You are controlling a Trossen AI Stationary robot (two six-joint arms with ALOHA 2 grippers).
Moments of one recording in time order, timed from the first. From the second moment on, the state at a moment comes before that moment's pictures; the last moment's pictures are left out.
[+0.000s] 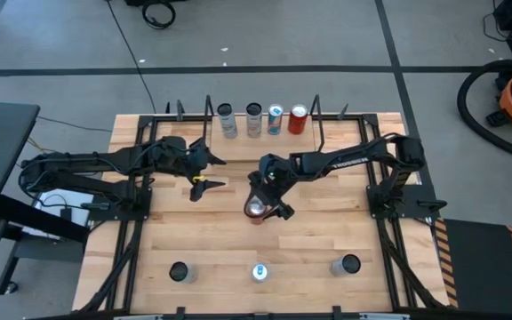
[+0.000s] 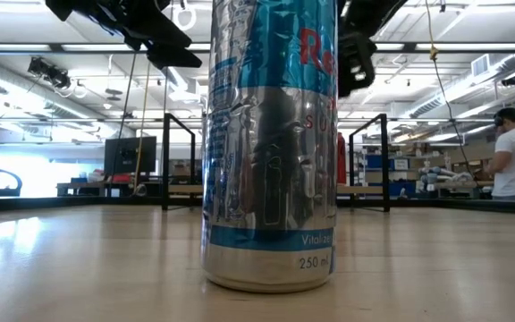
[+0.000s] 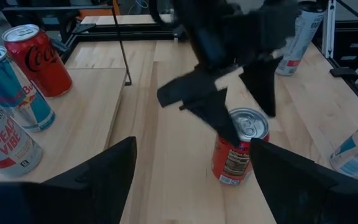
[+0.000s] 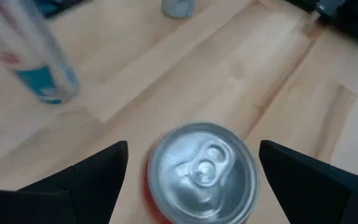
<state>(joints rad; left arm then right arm) 0.16 1.01 0.76 -0.19 0.11 0.09 -0.05 1.77 1.20 -0.22 -0.49 -0.62</state>
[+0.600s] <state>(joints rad) 0.16 1.01 0.76 -0.19 0.11 0.10 -0.05 1.80 1.20 -0.23 -0.45 -0.51</state>
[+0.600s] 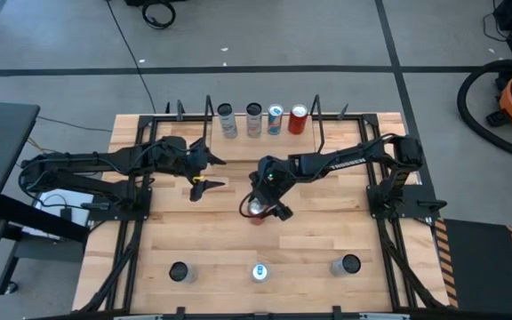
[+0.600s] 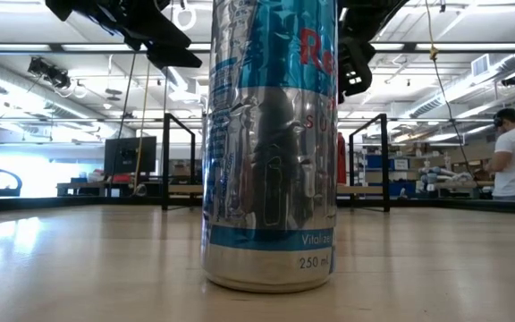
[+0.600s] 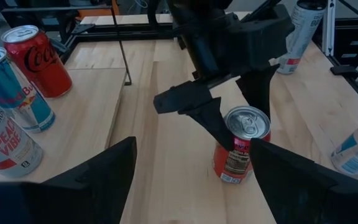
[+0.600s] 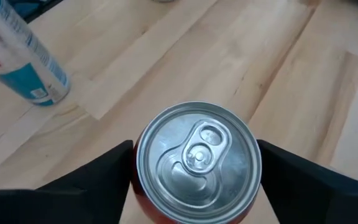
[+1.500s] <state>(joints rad) 0.16 1.01 0.76 -0.19 0.11 0.10 -0.15 1.39 1.19 -0.40 -0.11 -0.41</state>
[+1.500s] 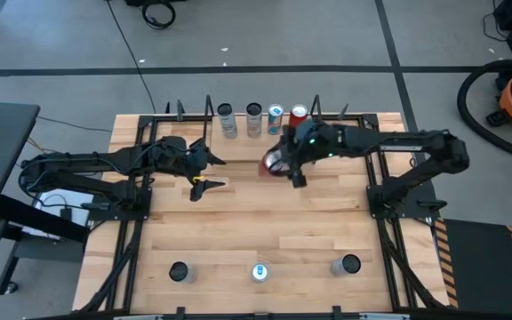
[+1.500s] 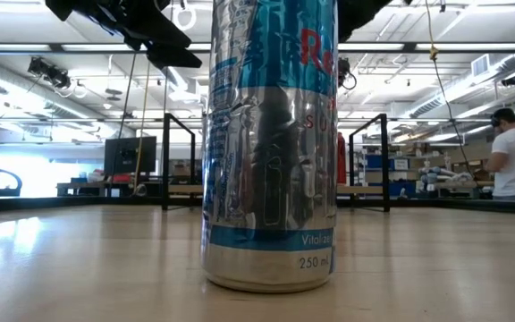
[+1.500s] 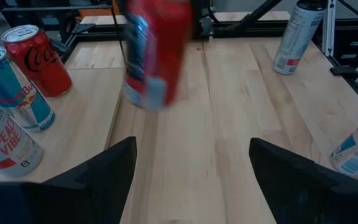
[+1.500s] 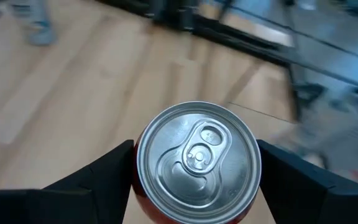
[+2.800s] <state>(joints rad) 0.16 1.01 0.76 -0.20 0.11 0.10 -0.57 1.27 0.90 -0.36 -0.11 -0.25</state>
